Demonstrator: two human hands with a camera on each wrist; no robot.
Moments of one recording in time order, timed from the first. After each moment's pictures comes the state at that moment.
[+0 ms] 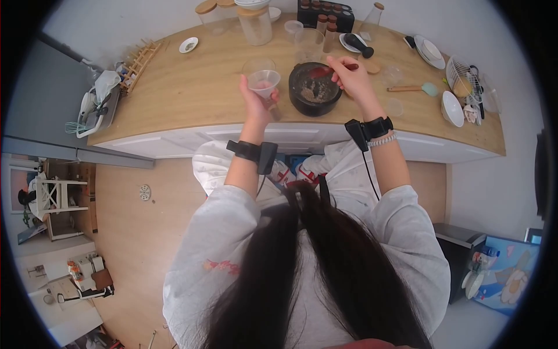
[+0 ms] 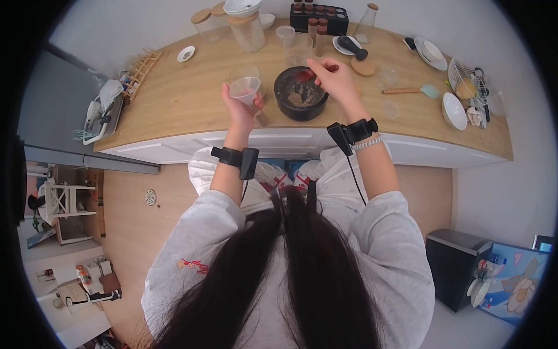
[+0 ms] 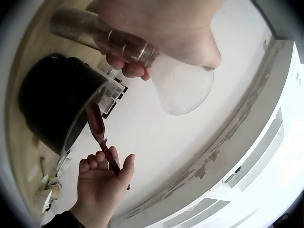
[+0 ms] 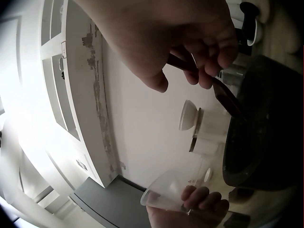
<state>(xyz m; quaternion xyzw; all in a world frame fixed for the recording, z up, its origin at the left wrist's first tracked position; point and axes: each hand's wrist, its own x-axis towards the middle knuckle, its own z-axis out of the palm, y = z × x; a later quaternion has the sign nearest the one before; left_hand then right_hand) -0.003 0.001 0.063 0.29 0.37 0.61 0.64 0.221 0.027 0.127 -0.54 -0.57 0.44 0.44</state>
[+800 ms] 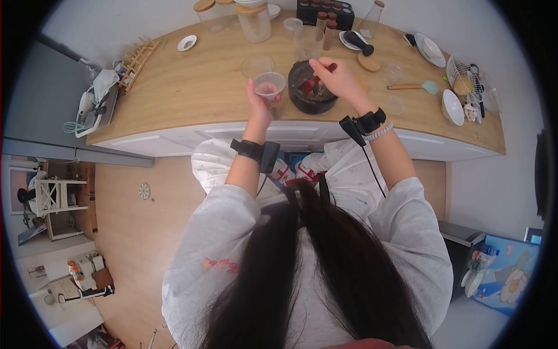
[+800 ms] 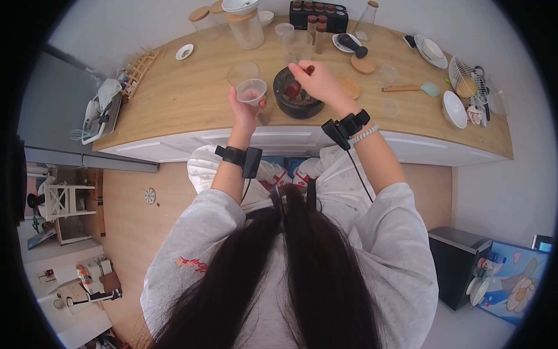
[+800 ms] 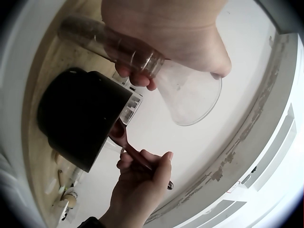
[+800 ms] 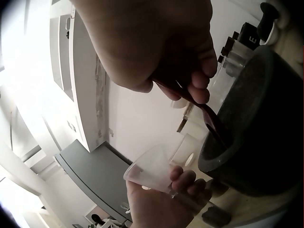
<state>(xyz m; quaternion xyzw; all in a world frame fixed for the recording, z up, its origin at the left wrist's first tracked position) -0.002 0.003 0.030 0.39 0.36 0.60 0.61 0.200 0.027 0.119 -0.47 -0.71 0.37 0.37</state>
